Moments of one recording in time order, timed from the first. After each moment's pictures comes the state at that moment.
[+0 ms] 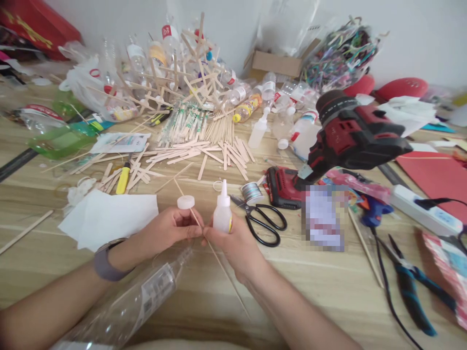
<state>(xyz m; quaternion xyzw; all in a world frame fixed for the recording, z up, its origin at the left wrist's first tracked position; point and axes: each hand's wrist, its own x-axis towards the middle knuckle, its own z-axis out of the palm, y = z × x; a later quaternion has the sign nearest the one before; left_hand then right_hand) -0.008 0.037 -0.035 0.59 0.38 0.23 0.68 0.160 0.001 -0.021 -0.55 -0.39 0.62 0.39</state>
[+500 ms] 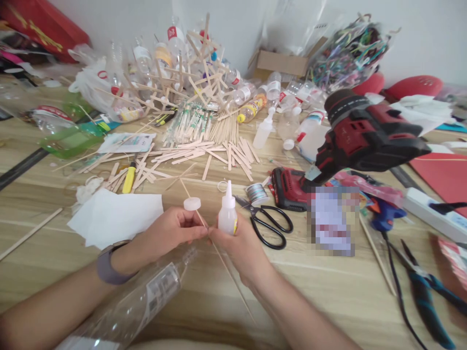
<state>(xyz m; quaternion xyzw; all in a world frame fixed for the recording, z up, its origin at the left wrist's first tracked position) -0.007 0.032 -0.025 0.60 0.45 0.20 0.63 0.160 -0.001 -0.024 -0.57 -0.42 0.58 0.40</state>
